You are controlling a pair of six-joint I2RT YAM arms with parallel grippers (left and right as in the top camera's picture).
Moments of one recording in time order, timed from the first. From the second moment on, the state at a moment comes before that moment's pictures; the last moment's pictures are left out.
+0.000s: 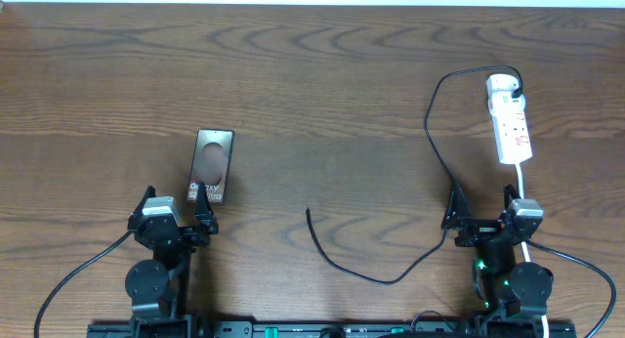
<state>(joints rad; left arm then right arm) 0.08 0.01 0.02 -0.11 0.05 -0.09 -0.05 0.01 0.01 -0.06 -0.09 0.22</state>
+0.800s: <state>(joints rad) 0.08 0.16 0.28 -0.01 0.10 -0.14 -0.05 0.01 0.01 -0.06 -0.09 0.22</state>
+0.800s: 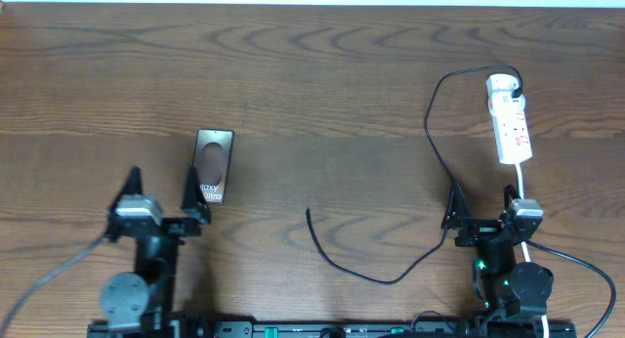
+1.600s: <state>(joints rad) 0.08 1.67 1.79 -1.18 0.10 -0.04 -0.05 0.01 0.01 -0.07 -0.08 0.22</state>
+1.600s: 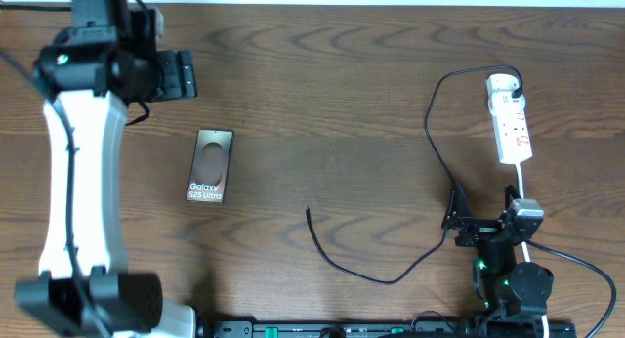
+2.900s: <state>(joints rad) 0.06 1.70 1.49 -1.16 0.12 0.02 -0.05 0.01 0.01 -0.07 -0.08 0.22</state>
